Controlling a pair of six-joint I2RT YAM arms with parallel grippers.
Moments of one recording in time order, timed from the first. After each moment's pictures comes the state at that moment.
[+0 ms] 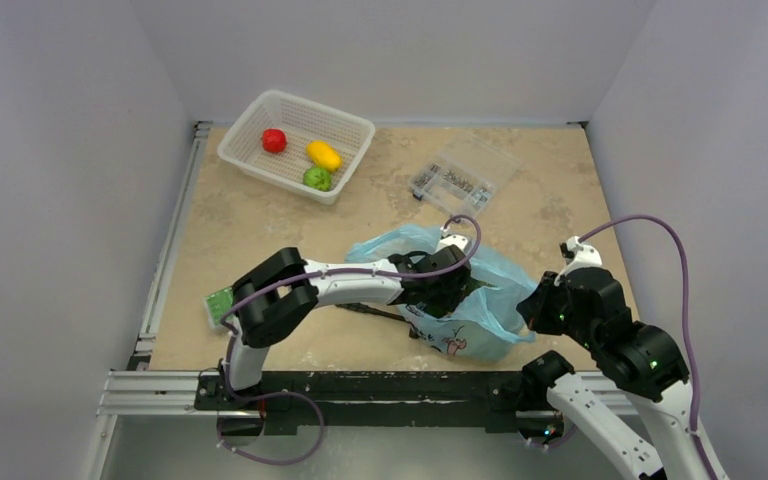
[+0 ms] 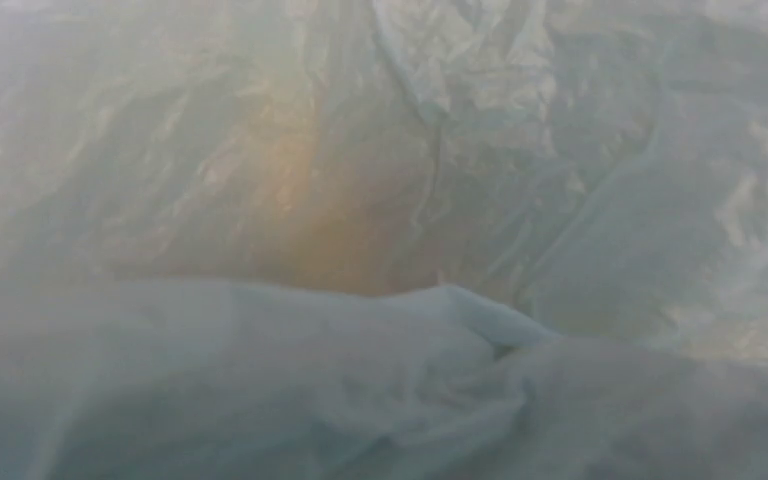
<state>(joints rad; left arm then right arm) -1.14 1.95 1.33 -0.29 -0.18 -0.67 0.49 0.47 0.96 -1.22 0.14 0.58</state>
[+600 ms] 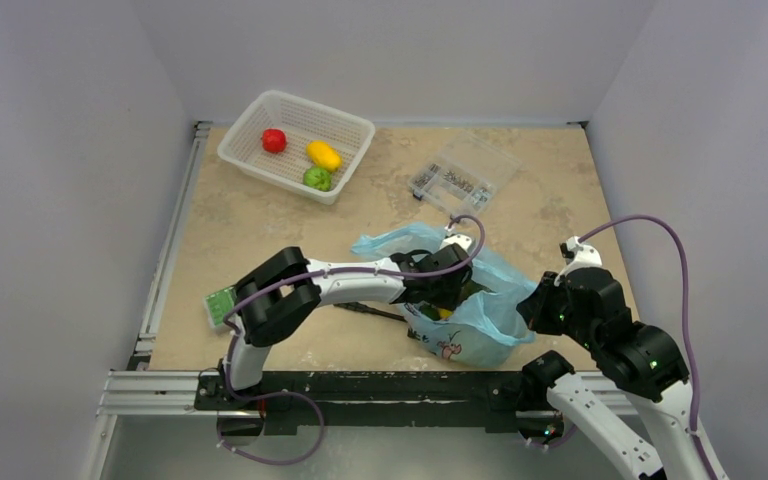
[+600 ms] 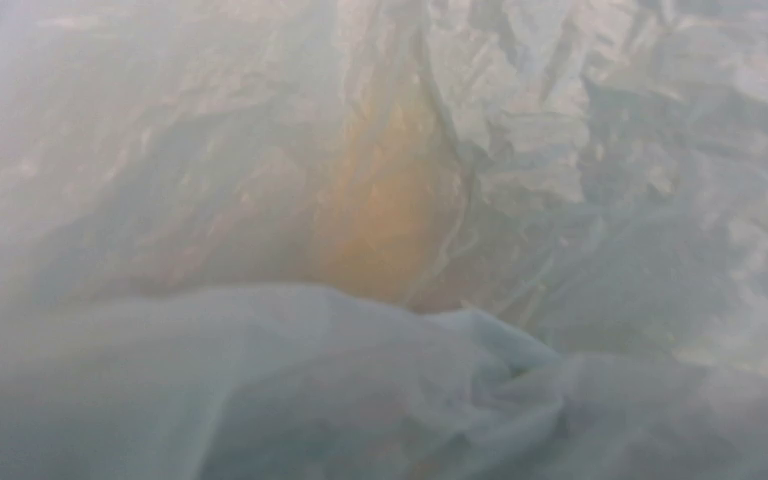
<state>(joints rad) -1.14 2.00 1.37 -0.27 -0.16 -0.64 0.49 0.47 0.96 -1.22 0.14 0.58</state>
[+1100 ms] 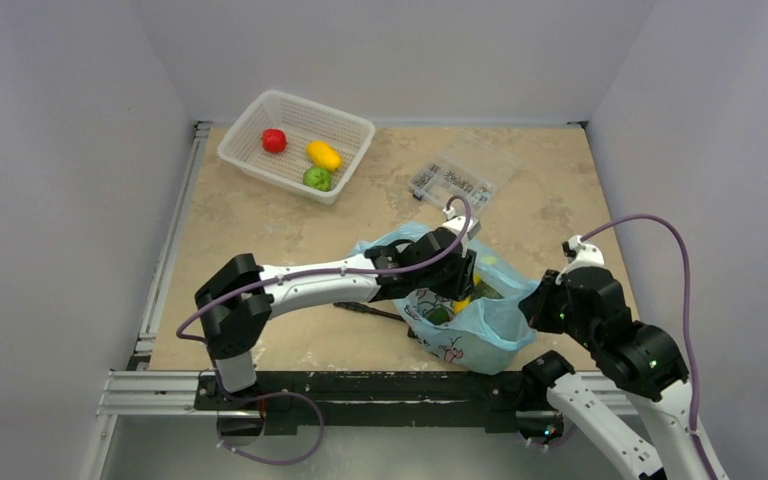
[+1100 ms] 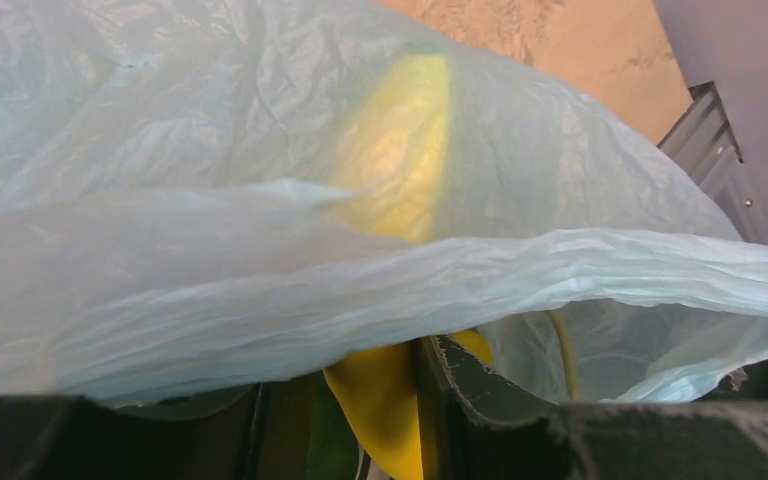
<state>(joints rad) -1.14 1.79 1.32 -0.17 -0.05 -0.62 0.49 0.47 0.96 -1.21 0.16 0.59</state>
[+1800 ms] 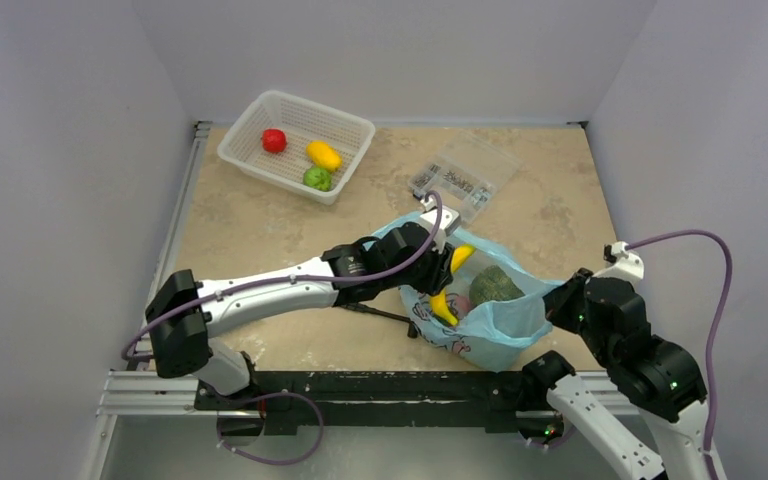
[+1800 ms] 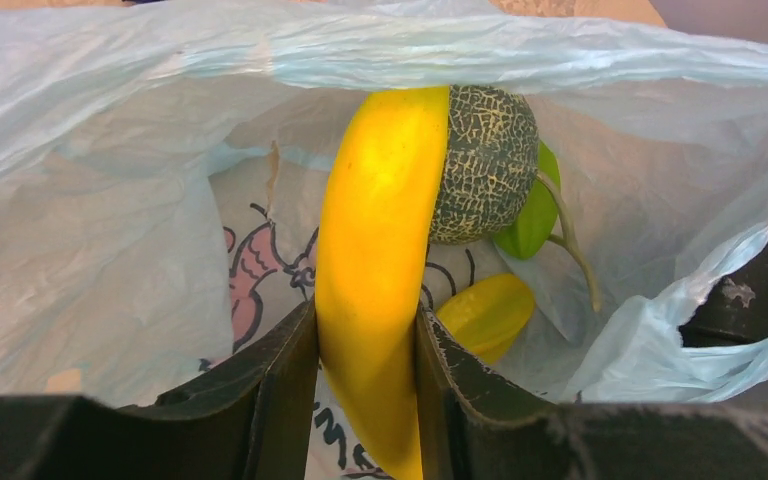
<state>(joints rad) -1.14 1.56 1.23 -0.25 -0.14 -0.47 0.49 0.43 1.01 -1.23 0.39 0.73</state>
